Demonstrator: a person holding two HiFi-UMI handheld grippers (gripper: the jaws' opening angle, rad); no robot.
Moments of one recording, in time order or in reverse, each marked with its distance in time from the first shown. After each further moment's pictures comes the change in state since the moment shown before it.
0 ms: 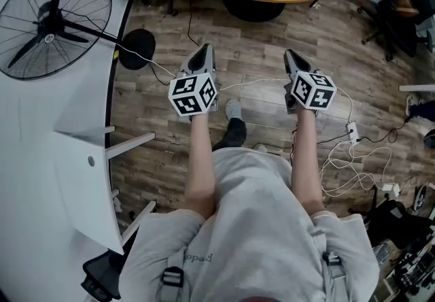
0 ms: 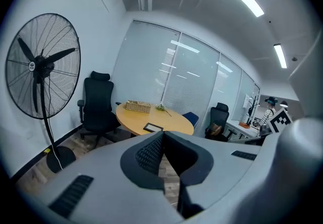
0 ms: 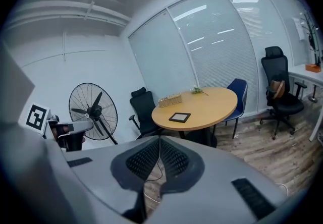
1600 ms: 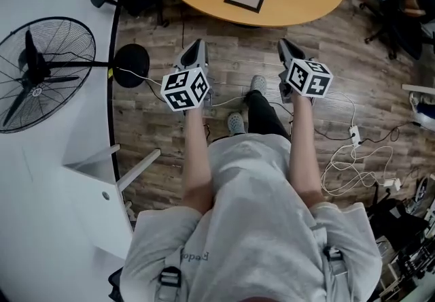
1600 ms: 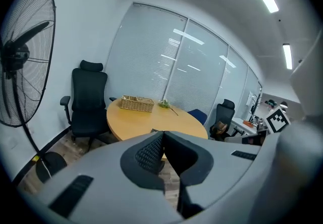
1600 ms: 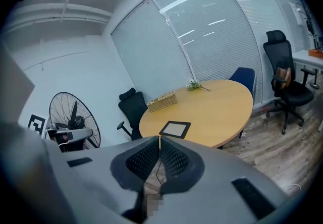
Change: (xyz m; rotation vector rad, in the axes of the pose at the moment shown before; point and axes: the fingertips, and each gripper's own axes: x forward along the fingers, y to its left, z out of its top) left arm 0.201 0.073 0.052 0.000 0.086 -0.027; right arm 0.189 -0.068 0.082 0.105 0.028 -0.022
